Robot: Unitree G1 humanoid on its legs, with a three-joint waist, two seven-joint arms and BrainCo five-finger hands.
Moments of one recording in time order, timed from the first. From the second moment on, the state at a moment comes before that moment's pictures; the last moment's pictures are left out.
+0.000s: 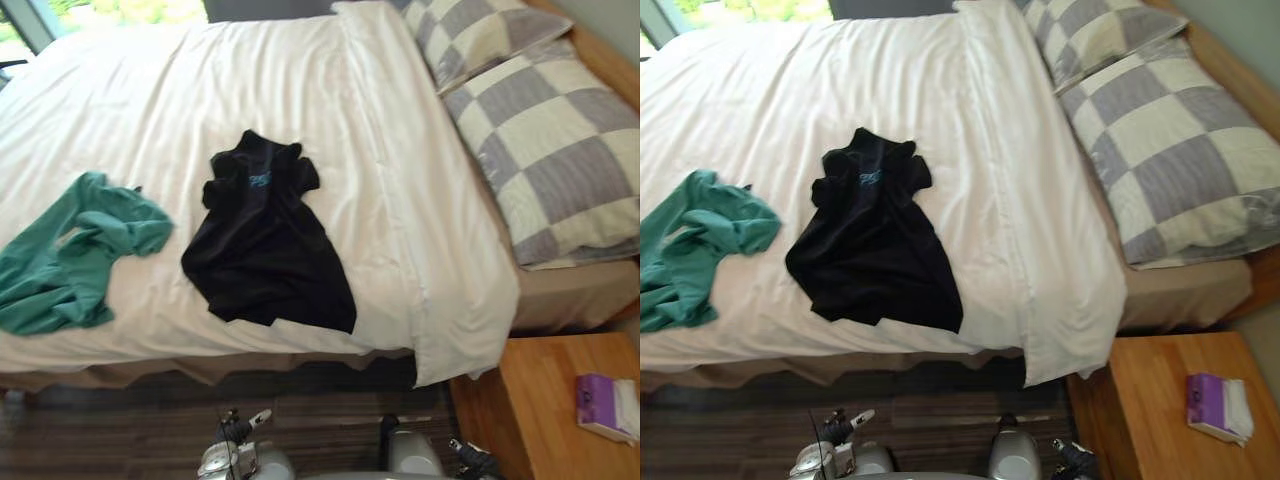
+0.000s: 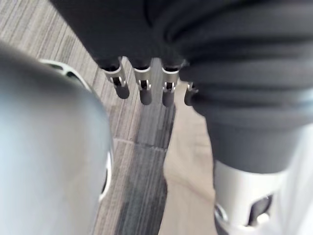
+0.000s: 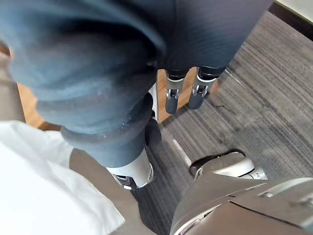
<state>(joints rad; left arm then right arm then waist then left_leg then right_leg) 0.07 0.04 0.25 0.98 -0.05 -0.06 0.09 0.13 -0.09 -0.25 0.97 0.26 -0.03 -0.10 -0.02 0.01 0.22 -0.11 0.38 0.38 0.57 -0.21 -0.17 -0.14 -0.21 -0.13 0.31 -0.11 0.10</state>
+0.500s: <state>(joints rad) 0.07 0.13 0.12 0.99 -0.03 -0.05 0.08 0.09 -0.09 -0.15 0.99 0.18 -0.02 -0.04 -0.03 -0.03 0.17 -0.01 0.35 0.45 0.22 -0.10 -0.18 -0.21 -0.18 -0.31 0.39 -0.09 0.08</state>
